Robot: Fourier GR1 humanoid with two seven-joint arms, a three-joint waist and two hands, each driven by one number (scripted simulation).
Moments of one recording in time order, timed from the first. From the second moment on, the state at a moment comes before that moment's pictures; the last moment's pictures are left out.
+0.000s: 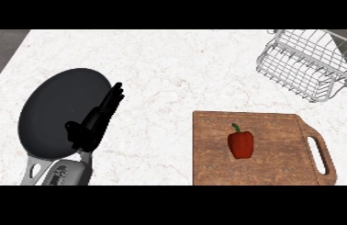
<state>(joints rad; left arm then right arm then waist) -0.14 0.14 -0.12 -1.35 0.06 -0.07 -0.08 -1.12 -0.71 -0.11 -0.67 0.37 0.08 0.43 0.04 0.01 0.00</state>
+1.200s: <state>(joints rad) -0.13 0.14 -0.09 -1.35 0.05 -0.08 -0.09 -1.25 -0.67 -0.35 -0.44 0.23 -0.16 0.50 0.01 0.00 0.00</state>
